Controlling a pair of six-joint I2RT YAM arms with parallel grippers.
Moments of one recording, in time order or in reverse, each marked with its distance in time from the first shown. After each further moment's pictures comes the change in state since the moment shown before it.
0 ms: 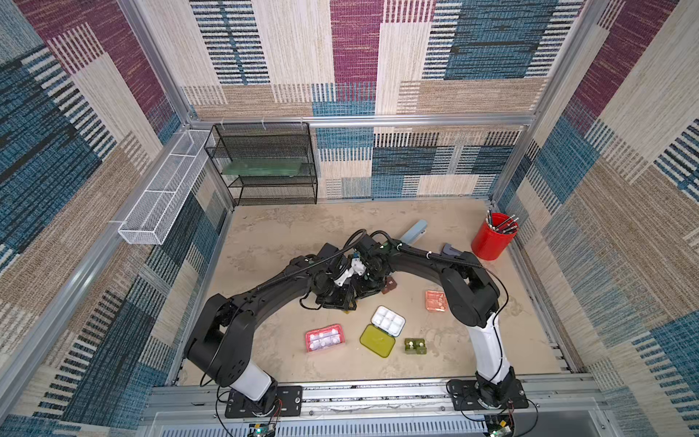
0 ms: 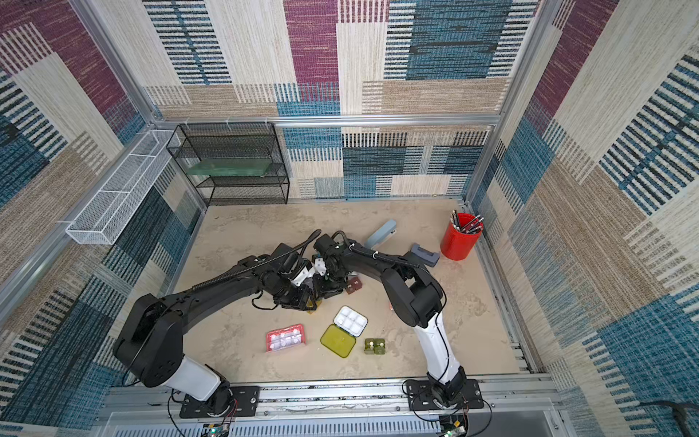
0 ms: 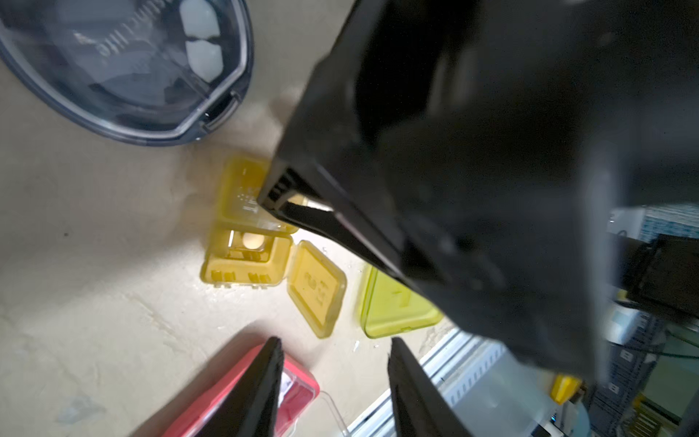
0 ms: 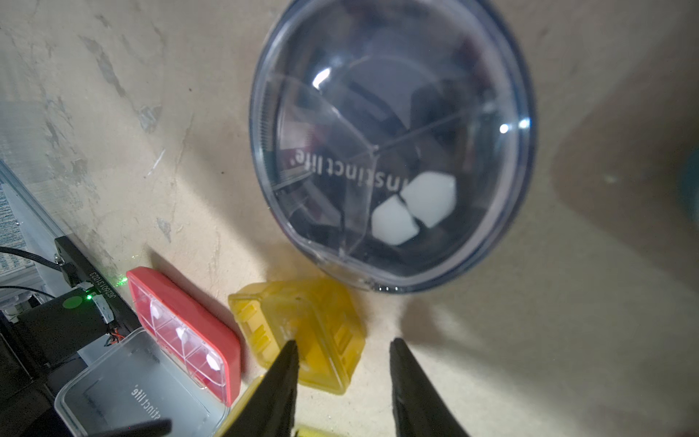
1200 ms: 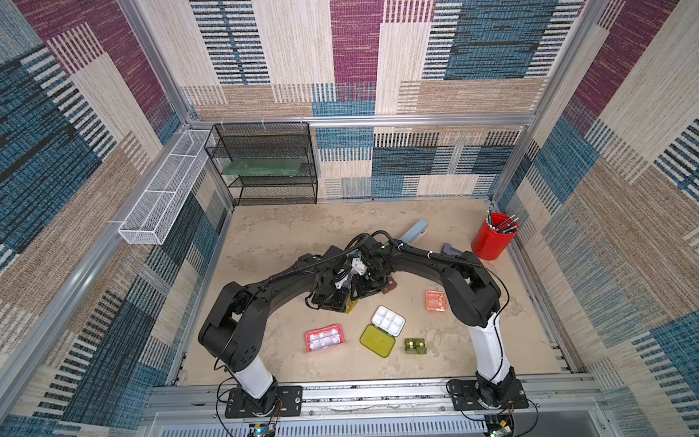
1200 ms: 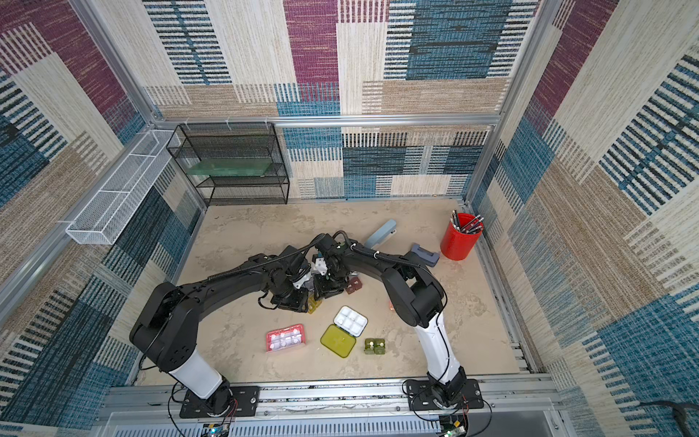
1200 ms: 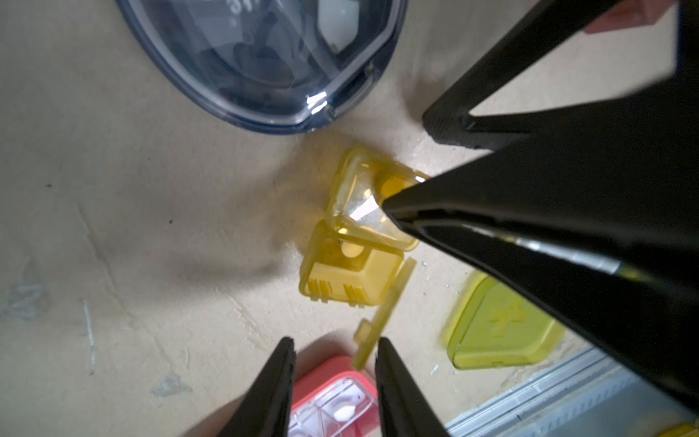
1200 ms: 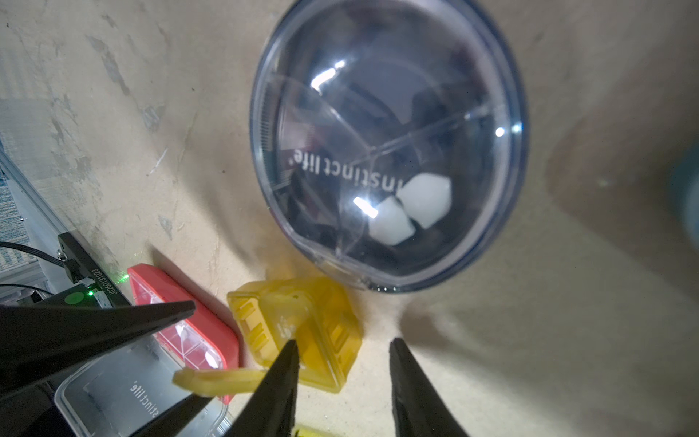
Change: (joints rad) left arm -0.008 0.101 0.039 -0.071 -0.200 0.005; right arm -0.006 -0.005 -0.011 0.011 -0.008 -0.014
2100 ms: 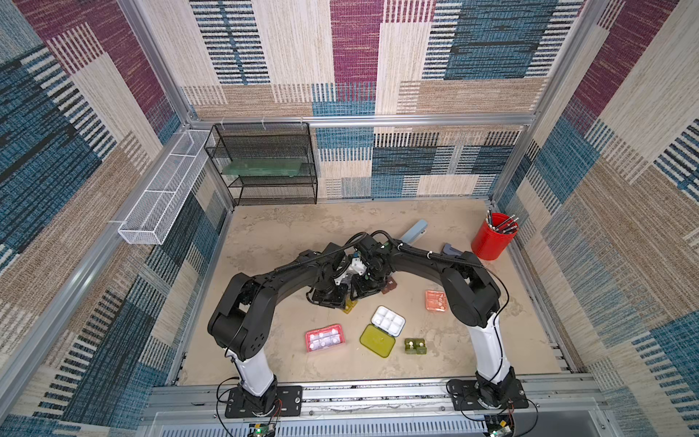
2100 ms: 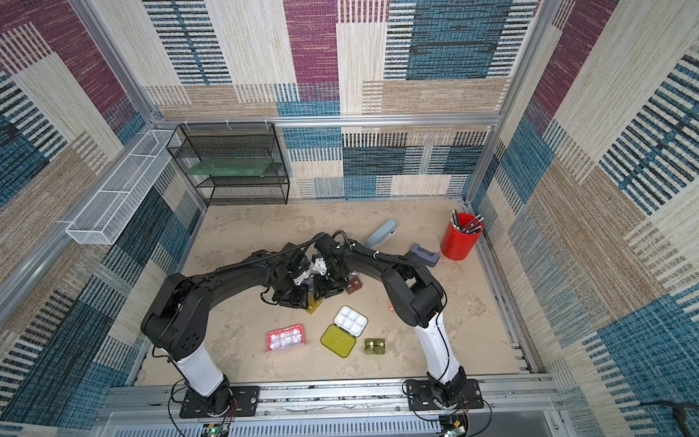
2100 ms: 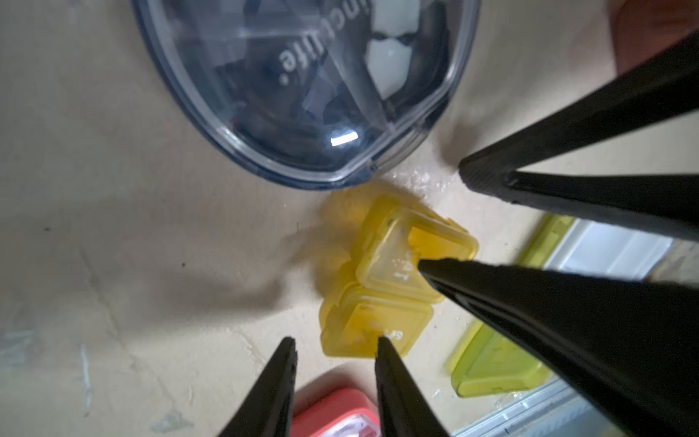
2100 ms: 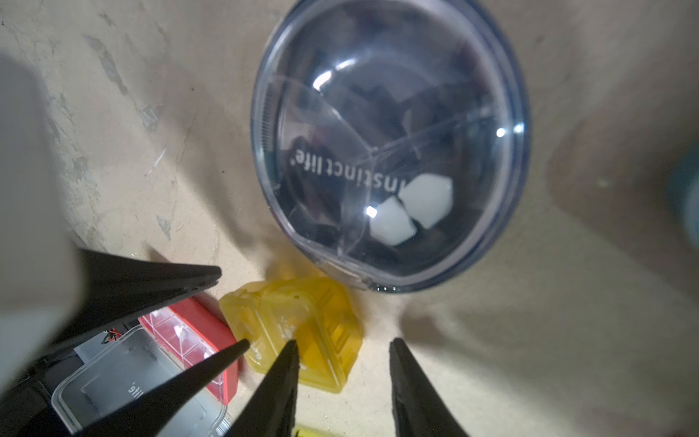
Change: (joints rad) left arm 0.053 0.084 0.038 0.008 0.053 -0.008; right arm 0.000 0.003 0.010 -0.008 0.005 0.000
